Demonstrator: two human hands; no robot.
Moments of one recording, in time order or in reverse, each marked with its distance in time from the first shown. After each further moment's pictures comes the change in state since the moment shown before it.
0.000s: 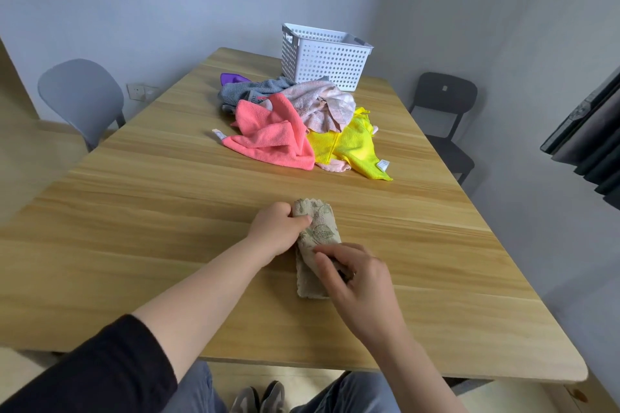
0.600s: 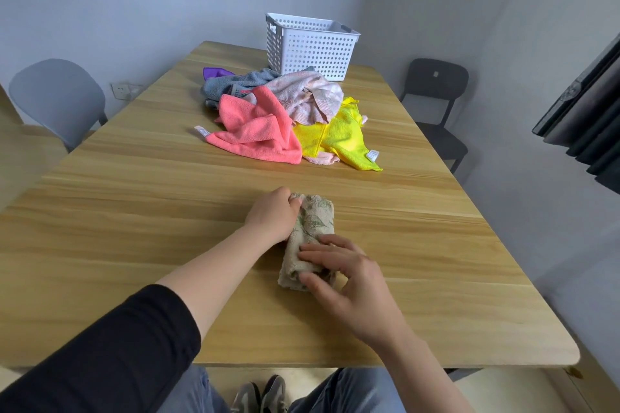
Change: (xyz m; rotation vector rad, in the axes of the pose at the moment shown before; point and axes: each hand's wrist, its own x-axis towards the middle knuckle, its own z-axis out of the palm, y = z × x) left_hand 0.033 0.006 0.019 0.307 0.027 0.123; right_hand -0.001 0.025 -0.008 -0.029 -0.130 -0.111
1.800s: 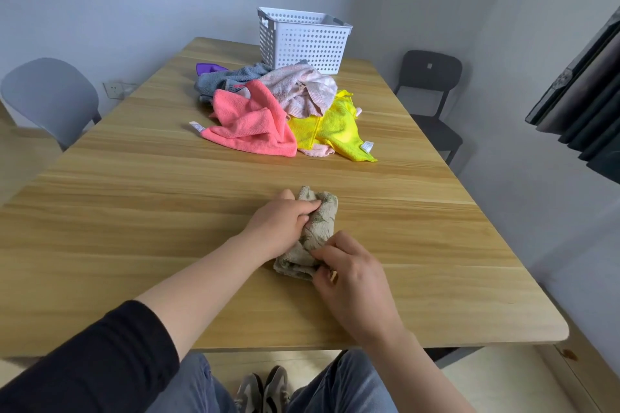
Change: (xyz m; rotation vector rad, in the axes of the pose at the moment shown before) left_hand -0.031 0.001 0.002 0.120 -0.185 0.261; right_hand -0.011 0.001 0.013 -0.344 0.186 -0.059
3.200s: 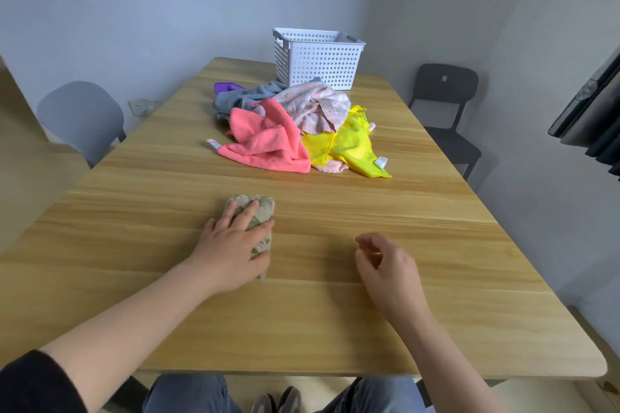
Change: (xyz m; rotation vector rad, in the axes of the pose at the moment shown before) left_hand -0.043 -0.057 -0.033 0.399 -0.098 -0.157; right_hand 0.025 0.039 -0.006 0.177 -0.045 0.431
